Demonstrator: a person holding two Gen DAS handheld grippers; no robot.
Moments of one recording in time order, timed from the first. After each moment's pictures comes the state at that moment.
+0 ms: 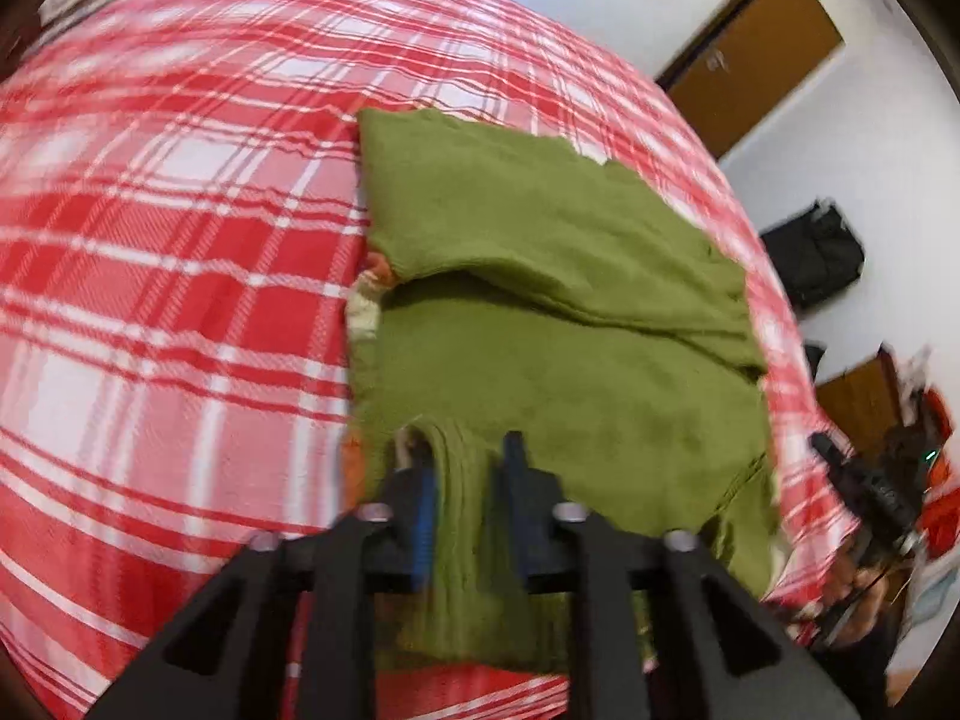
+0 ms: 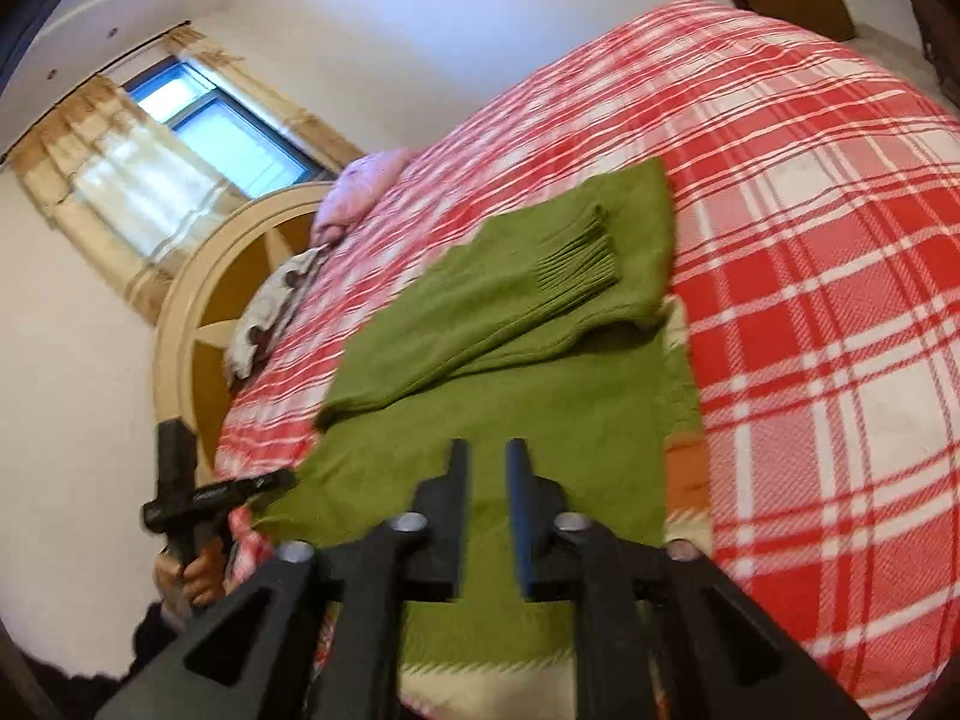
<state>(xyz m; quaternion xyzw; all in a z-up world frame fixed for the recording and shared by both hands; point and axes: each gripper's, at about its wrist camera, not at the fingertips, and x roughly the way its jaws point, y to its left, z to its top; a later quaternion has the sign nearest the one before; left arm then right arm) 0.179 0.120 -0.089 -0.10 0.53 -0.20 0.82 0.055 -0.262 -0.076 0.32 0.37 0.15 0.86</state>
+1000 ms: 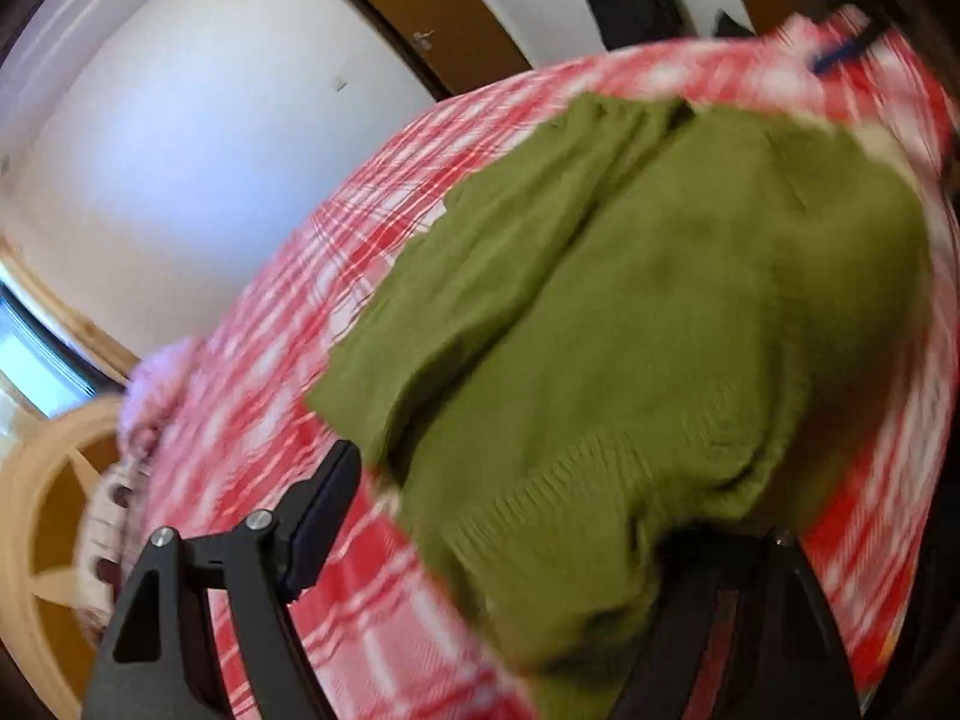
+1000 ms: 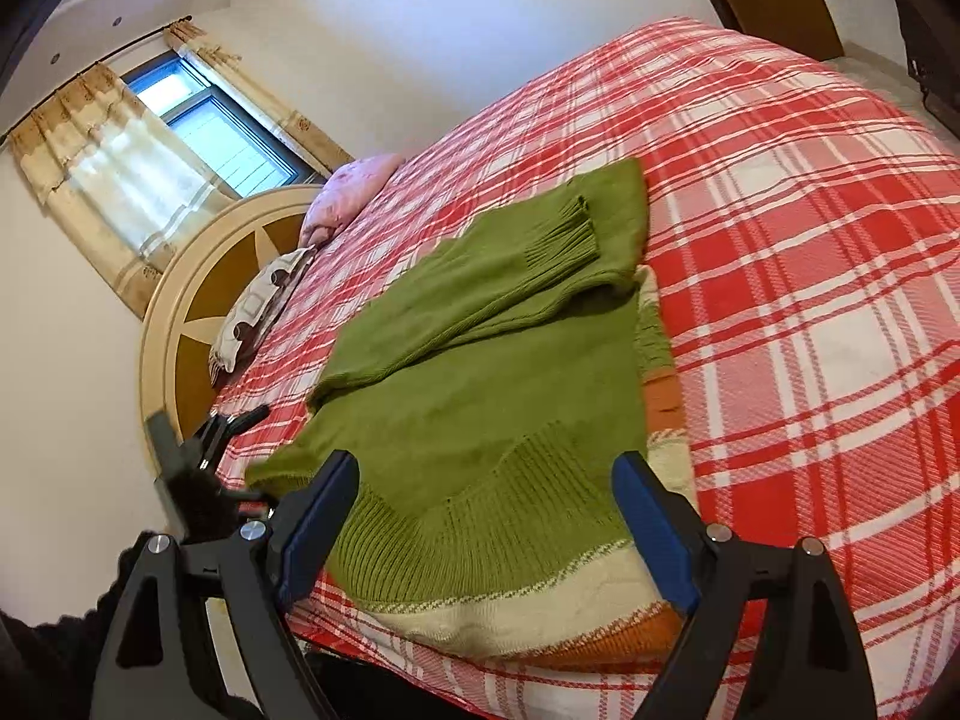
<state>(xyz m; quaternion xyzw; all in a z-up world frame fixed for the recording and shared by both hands) 0.131 0.059 -0.093 0.38 0.24 -0.28 0.85 0.008 -0.252 -0.074 0.29 0.36 0.11 0.88</state>
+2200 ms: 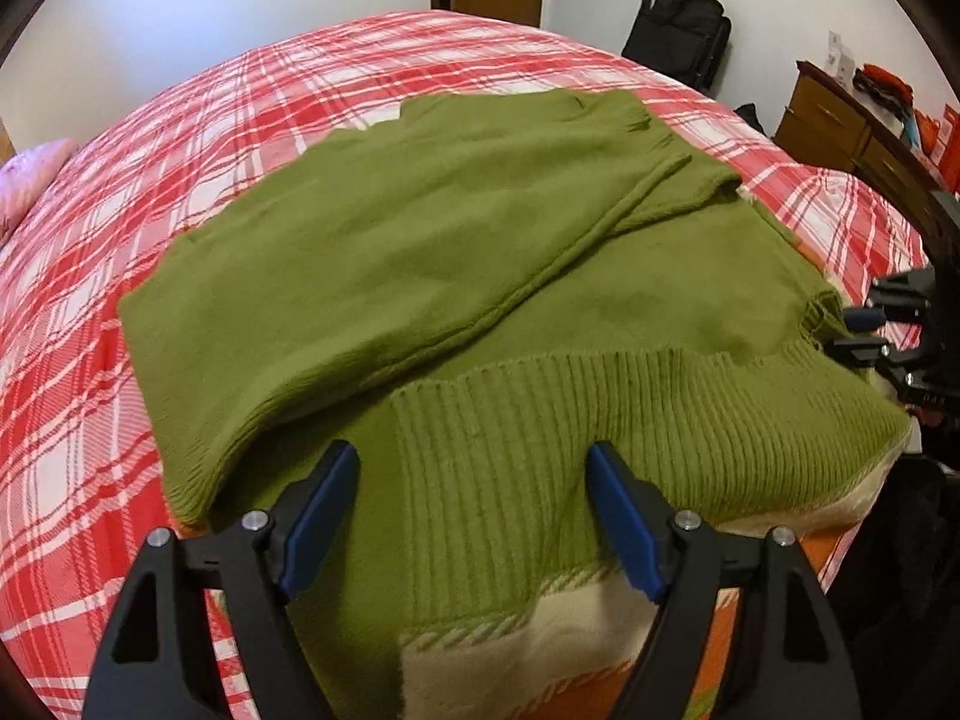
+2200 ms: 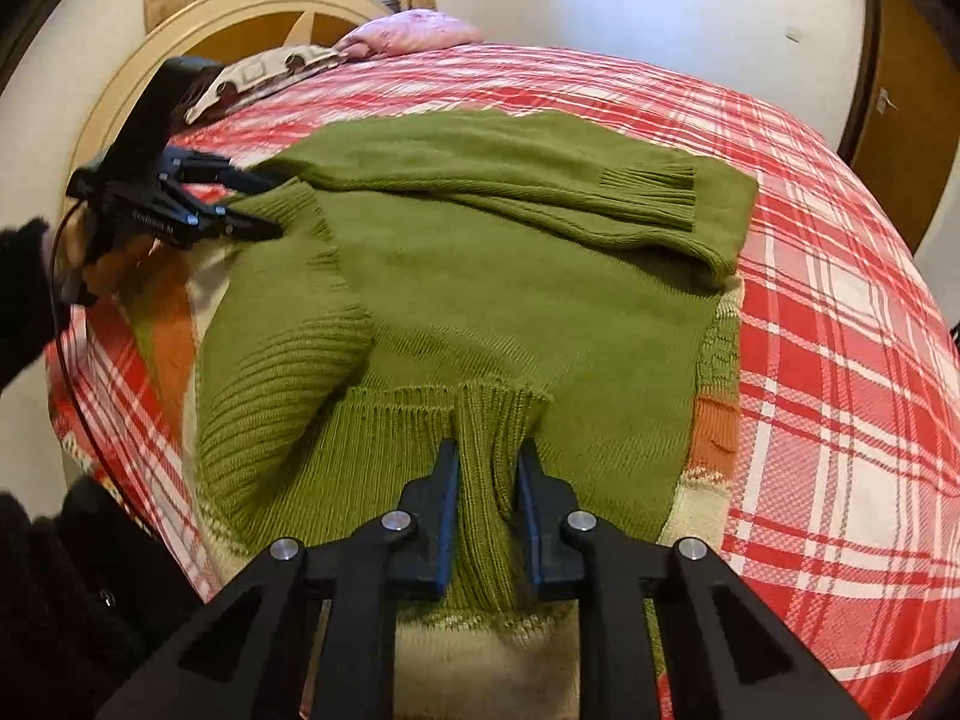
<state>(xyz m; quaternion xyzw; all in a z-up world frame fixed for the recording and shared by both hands) 0.209 0.028 -0.115 0.18 0.45 -0.36 0.80 0.048 -0.173 -0.122 -0.04 0.44 0.13 0.89</state>
